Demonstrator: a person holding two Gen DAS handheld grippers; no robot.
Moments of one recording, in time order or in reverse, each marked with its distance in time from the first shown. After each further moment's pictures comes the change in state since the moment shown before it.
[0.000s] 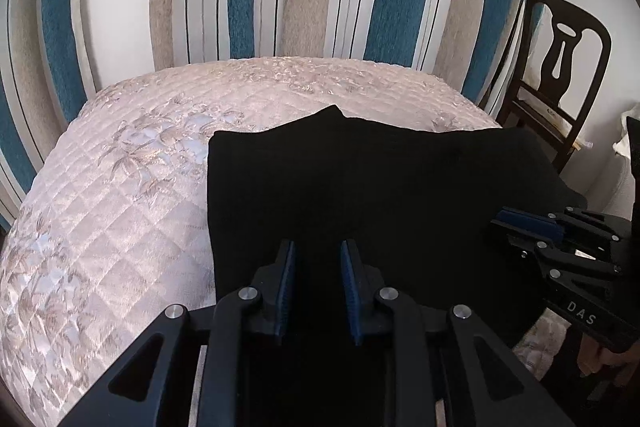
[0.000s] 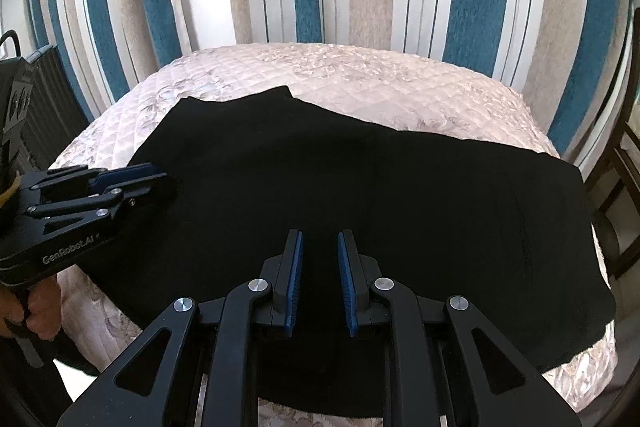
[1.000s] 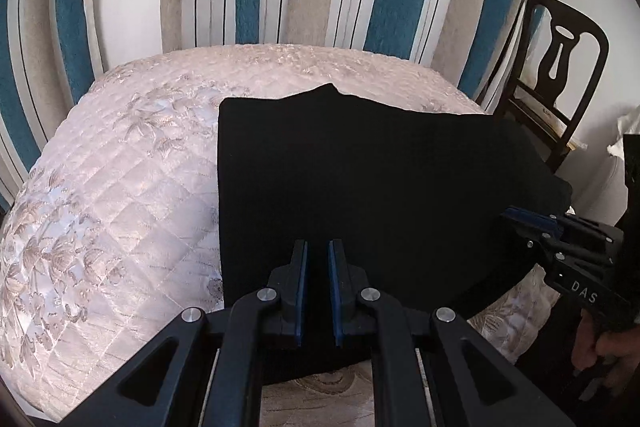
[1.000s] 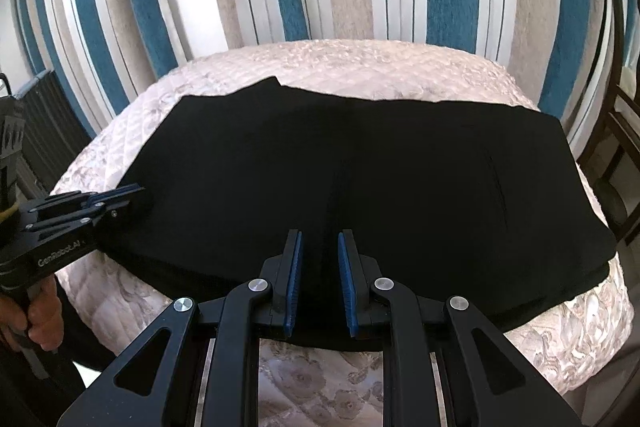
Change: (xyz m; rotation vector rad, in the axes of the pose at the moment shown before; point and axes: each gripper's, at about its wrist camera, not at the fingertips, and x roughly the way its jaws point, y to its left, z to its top) left arm -0.017 -0.002 -0.022 -0.029 0.020 -0.005; right arm -0.018 -0.012 -0.026 0.098 0.000 0.020
